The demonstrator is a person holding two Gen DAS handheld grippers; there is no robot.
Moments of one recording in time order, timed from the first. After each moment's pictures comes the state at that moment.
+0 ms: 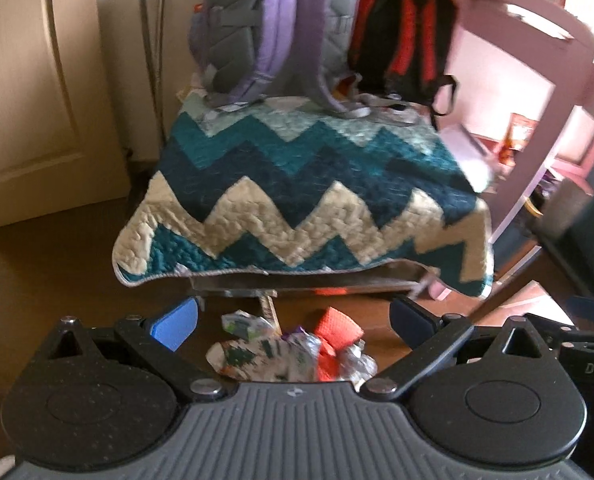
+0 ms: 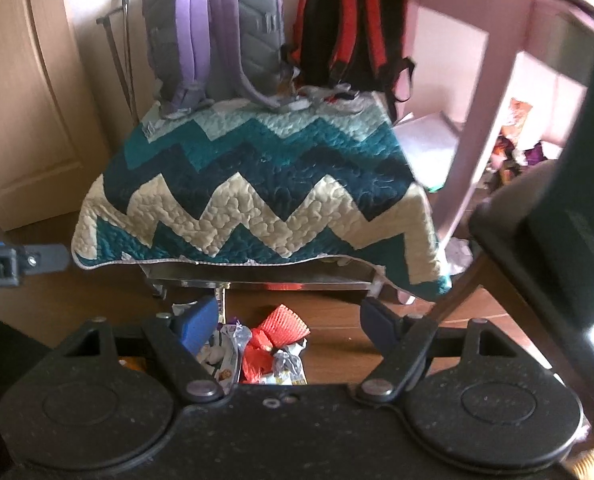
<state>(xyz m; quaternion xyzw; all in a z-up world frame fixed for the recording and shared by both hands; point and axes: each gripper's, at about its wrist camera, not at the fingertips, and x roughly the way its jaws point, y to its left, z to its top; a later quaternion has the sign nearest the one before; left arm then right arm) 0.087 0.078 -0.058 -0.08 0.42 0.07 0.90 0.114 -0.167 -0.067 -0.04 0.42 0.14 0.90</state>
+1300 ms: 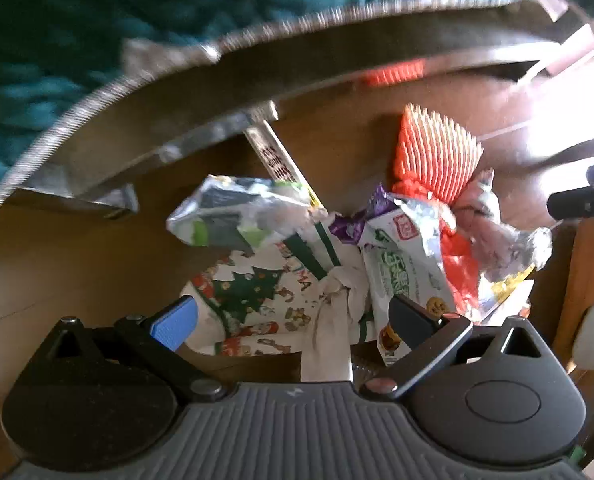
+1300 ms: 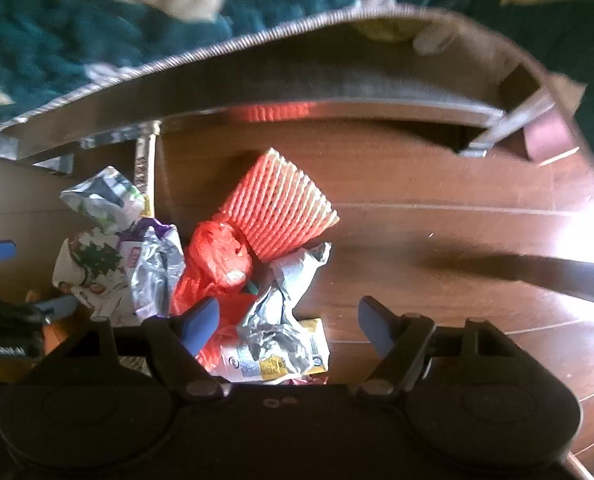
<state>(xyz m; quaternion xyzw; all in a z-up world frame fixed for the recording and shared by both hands) 0.284 0.107 -0.443 0.06 0.70 -0.03 0.71 0.345 -0.142 -0.435 -0.03 0.71 0.13 0.70</state>
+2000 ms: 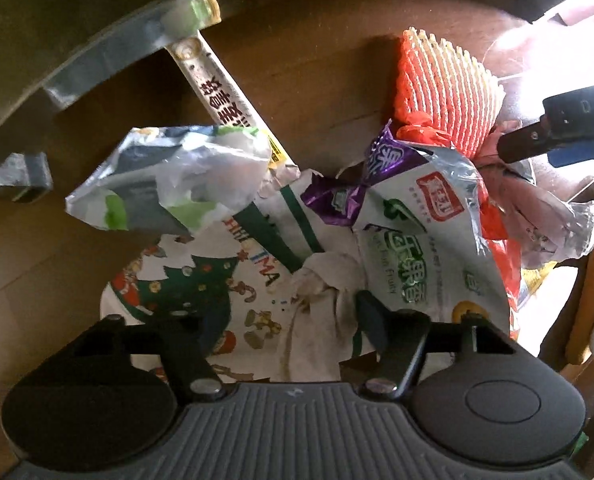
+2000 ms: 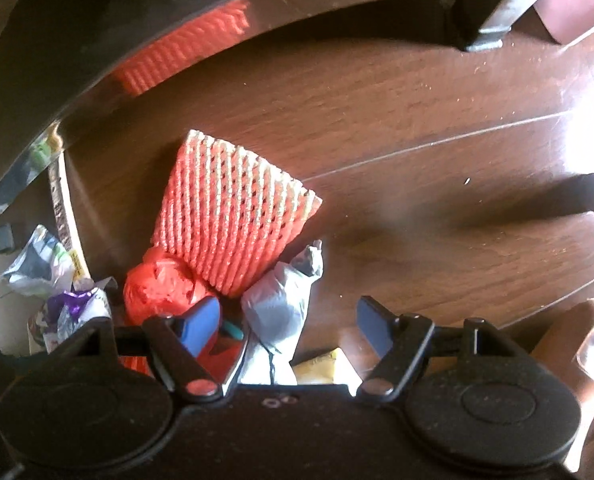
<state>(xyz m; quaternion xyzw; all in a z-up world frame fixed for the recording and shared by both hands) 0.288 0.099 -0.533 0.03 0.74 -0.07 0.67 0.366 -0.160 -0.542 0.09 0.75 0.03 0.65</state>
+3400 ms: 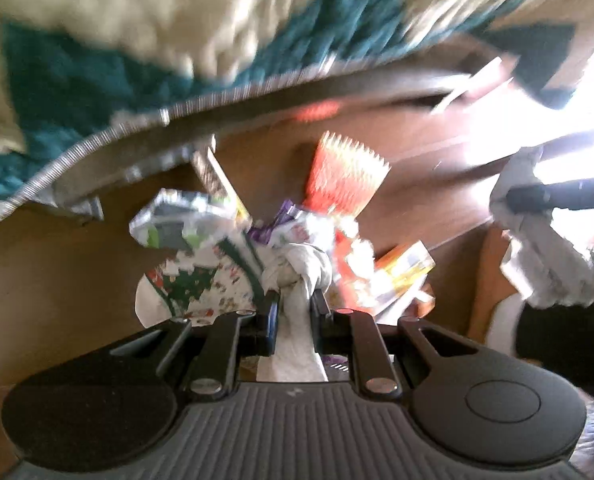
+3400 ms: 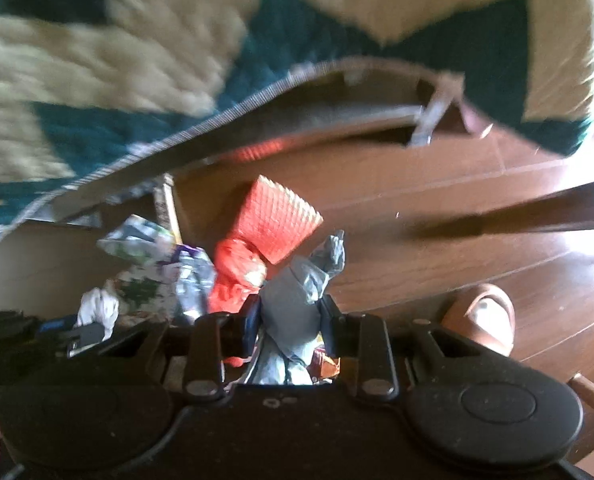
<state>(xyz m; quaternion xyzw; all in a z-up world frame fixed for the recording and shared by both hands) 0.270 0.088 -0.336 -0.02 0.67 -0.09 0.74 0.320 -0.172 -0.326 0.05 0.68 0.08 0.73</state>
